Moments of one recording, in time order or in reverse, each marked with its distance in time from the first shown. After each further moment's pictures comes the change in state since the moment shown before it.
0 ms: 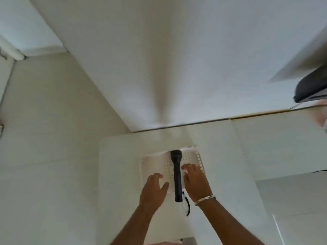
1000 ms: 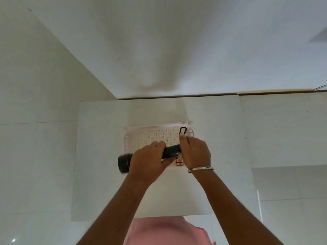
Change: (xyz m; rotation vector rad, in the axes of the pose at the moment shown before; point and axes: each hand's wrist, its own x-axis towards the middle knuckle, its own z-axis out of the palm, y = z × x) left_hand 0.025 0.044 0.021 0.456 0.226 0.466; right_hand 0.048 0.024 -0.023 0.040 0.062 0.180
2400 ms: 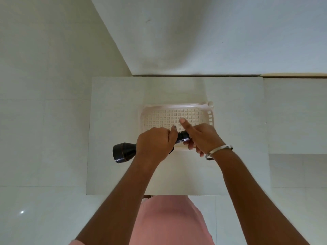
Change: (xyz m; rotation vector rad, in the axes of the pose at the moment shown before) left_hand -0.017 -0.031 -0.007 -0.070 -0.073 -0.230; right_hand -0.017 -0.022 0.008 0.211 -0.449 0.036
